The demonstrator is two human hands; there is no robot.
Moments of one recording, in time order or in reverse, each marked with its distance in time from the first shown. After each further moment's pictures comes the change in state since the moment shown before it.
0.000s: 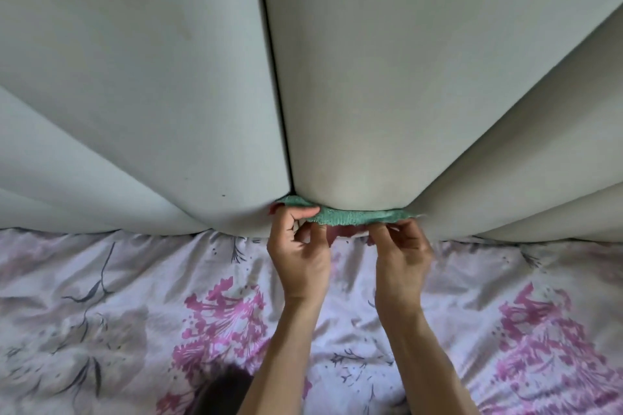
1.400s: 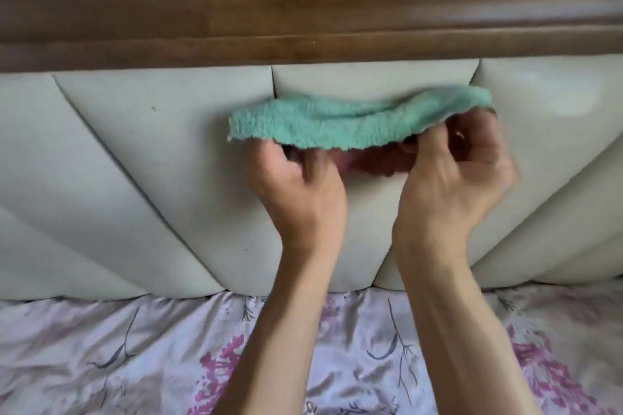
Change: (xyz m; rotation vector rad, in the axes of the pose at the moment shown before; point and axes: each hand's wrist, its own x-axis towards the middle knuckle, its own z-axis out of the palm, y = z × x) left_hand 0.051 0.245 0.022 -0.154 0.161 0.473; right_hand -0.039 -0.247 0.051 0.307 0.150 -0.666
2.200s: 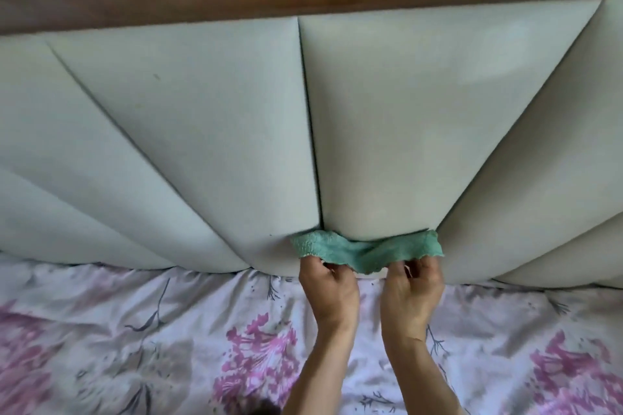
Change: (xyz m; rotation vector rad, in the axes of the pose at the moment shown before) left_hand -0.124 -0.132 -0.062 0.426 -0.087 -0.635; right_hand -0.109 0.158 -0.094 -0.331 -0.116 0.453
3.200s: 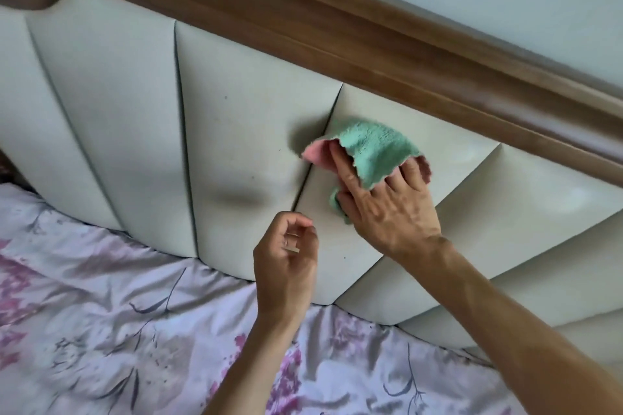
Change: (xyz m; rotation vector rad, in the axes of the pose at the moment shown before) left_hand 0.092 0.071 -0.186 -0.351 -0.047 0.242; right_hand -0.048 -0.173 0.160 -1.346 -0.307 -1.840
